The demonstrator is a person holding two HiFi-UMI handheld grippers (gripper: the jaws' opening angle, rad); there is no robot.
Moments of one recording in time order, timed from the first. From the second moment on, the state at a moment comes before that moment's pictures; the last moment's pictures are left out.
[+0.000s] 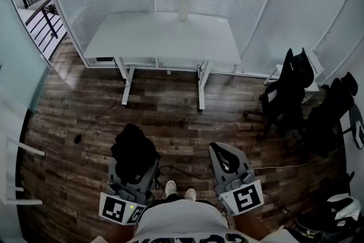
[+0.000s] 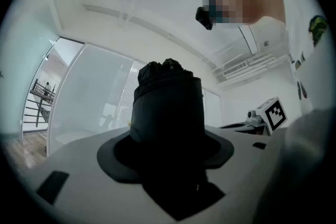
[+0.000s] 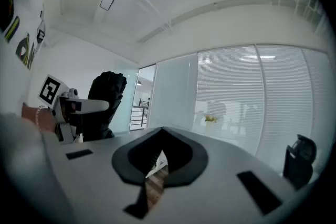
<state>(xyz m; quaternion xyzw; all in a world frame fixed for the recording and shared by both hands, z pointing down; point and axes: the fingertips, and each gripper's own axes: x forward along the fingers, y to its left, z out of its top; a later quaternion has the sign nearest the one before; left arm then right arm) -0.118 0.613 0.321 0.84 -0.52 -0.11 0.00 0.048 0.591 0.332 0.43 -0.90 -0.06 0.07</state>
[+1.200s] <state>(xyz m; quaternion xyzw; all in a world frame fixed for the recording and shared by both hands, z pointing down) -0.126 0.473 0.329 0.86 -0.51 -0.10 0.01 0.031 0.450 0.335 0.44 -0.89 -0.06 0.05</state>
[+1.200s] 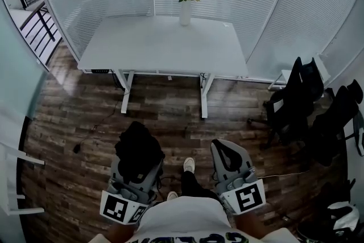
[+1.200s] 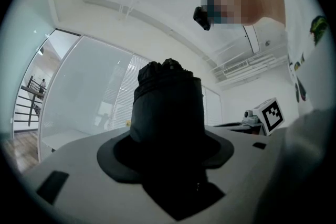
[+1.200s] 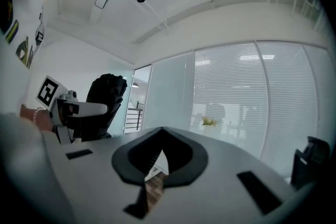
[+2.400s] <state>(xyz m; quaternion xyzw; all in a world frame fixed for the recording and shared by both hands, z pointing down) -0.015 0.218 0.318 0.85 -0.52 -0.10 0.00 0.142 0.200 0.333 0.44 -0.90 -0.05 0.04</state>
